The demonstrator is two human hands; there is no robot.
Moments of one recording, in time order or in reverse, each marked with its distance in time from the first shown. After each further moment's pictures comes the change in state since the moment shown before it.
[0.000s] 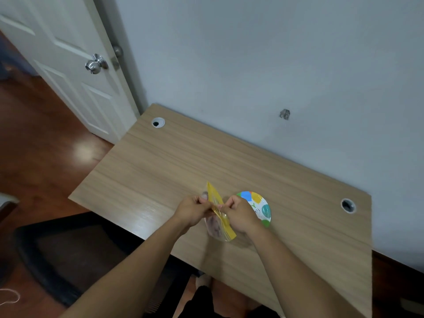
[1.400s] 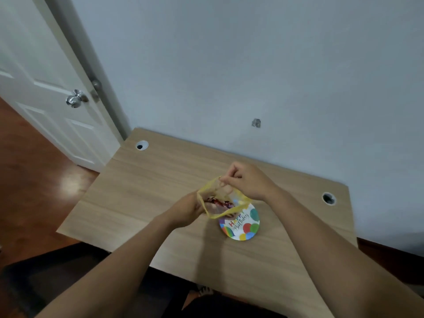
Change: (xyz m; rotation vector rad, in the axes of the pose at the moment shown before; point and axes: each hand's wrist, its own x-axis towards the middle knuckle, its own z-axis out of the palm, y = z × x) left_hand 0.000 0.059 -0.001 0.872 -0.319 0.807; right_hand -0.034 -0.087 -0.131 -0.192 0.055 -0.368
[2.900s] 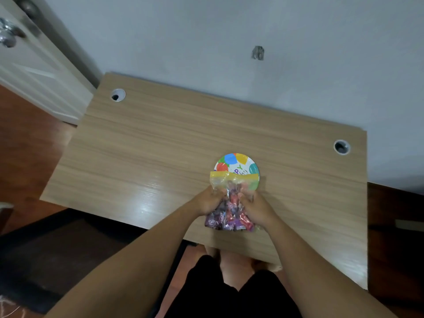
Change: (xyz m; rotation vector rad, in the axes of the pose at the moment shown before) left_hand 0.020 0.015 0.129 -0.407 -0.289 -0.697; right_hand -0.064 0.224 0.160 0.378 -0.012 0.530
